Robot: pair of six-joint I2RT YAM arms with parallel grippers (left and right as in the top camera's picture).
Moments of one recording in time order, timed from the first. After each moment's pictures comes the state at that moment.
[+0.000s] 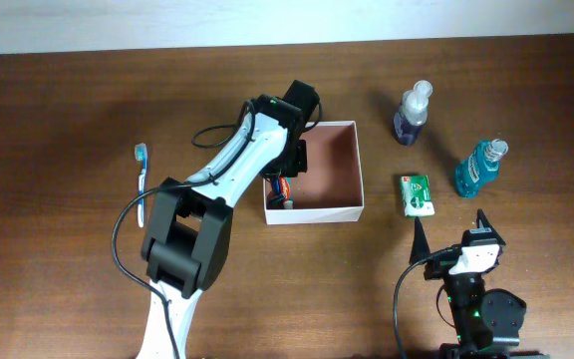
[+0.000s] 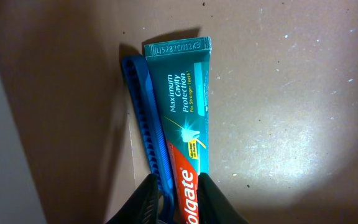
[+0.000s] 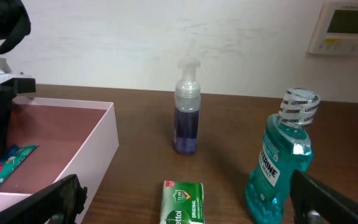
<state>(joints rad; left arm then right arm) -0.53 2.27 1.90 -1.10 -0.06 -0.52 -0.10 0.01 0.01 -0.06 -0.14 -0.05</state>
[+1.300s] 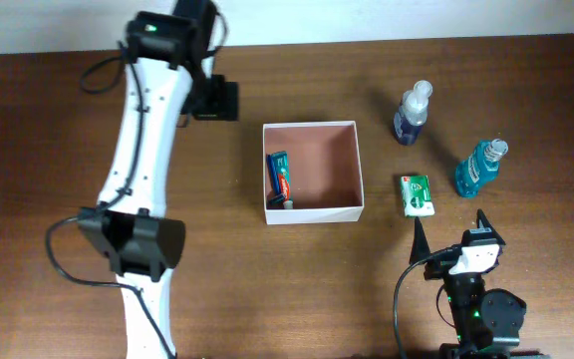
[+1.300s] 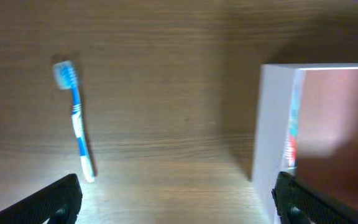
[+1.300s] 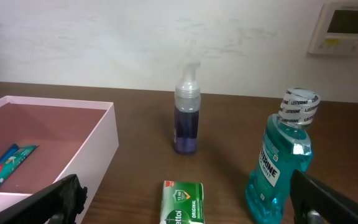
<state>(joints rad) -0.21 2.27 2.56 -1.68 -0.07 -0.19 -0.10 0.01 0.01 -0.06 -0.14 -0.05</state>
